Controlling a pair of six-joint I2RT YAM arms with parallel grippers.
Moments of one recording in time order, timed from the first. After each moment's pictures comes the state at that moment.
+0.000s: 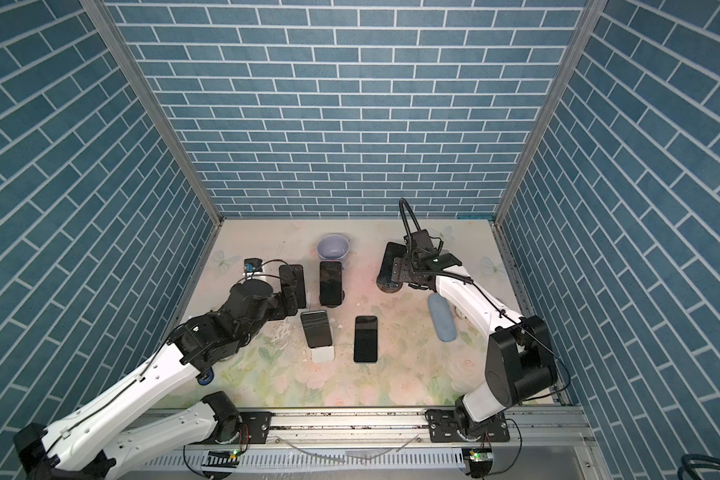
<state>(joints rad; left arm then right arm) -0.79 0.95 0.92 -0.69 -0.54 -0.61 0.47 1.53 1.21 -0.62 0.10 0.48</state>
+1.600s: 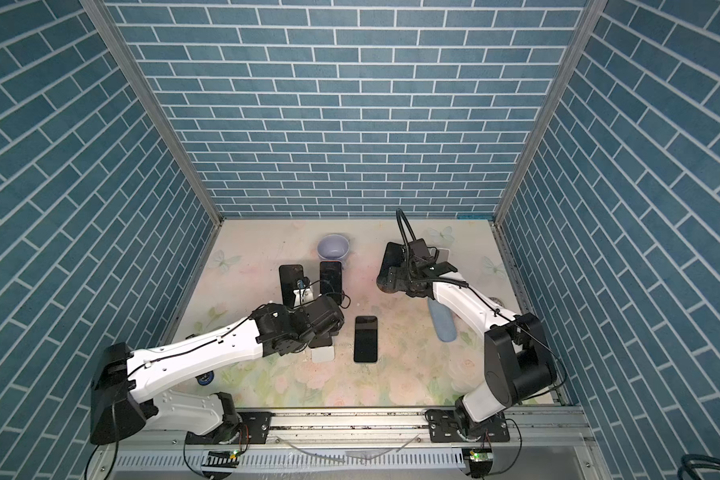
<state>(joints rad) -1.05 1.36 1.08 -0.90 -0.54 -1.06 0.47 1.55 1.11 -0.55 0.01 0.49</state>
